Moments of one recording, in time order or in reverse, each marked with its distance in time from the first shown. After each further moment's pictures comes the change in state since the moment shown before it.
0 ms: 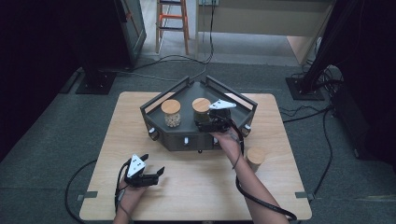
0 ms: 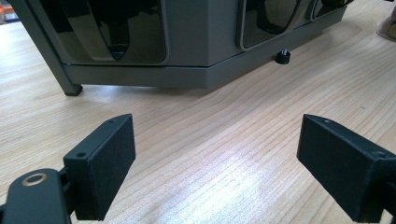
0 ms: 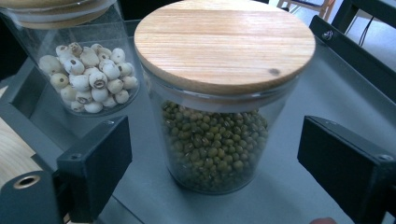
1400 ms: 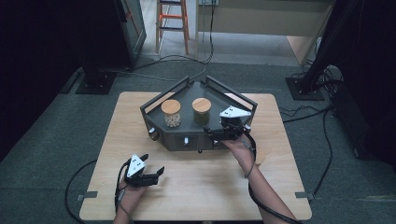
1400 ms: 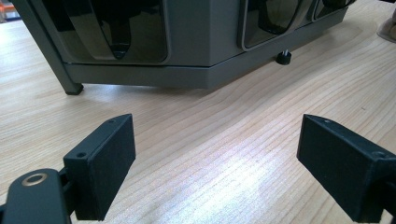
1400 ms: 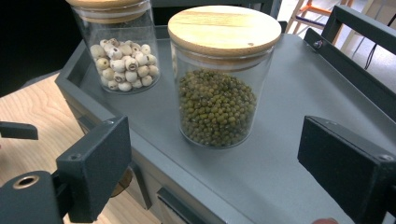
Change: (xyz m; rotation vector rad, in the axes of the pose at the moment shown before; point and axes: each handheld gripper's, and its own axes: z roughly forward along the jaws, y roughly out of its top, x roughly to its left) left arm 0.000 0.000 0.000 -0.001 0.002 -0.009; right arm -0.013 -0.028 -0.045 -0.071 0.056 -0.041
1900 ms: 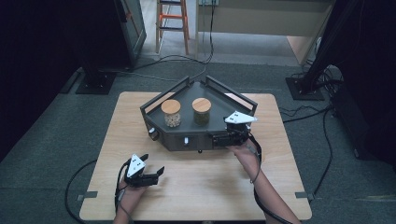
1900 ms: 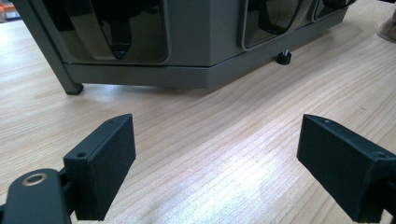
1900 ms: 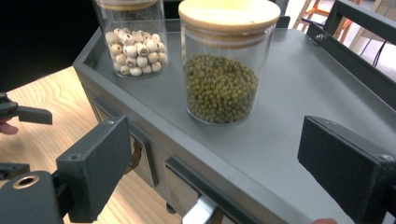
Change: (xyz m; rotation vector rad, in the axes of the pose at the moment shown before) left arm 0.000 0.000 0.000 -0.001 0.000 -0.001; right arm -0.004 -0.016 -0.018 -0.010 0.024 -0.009
